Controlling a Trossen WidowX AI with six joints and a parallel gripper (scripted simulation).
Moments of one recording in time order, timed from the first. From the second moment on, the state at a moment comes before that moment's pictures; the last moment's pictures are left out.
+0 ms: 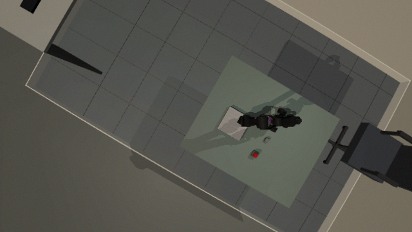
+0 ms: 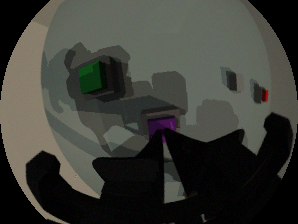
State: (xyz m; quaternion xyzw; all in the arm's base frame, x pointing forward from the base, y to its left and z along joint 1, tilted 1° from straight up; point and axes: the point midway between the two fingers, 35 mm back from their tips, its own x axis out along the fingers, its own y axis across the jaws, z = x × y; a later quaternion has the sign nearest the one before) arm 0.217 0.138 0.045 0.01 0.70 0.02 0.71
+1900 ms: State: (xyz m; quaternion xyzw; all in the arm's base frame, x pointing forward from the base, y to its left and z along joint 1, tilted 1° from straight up) arm 0.242 -0.192 0.136 0.00 0.70 -0.01 0.71
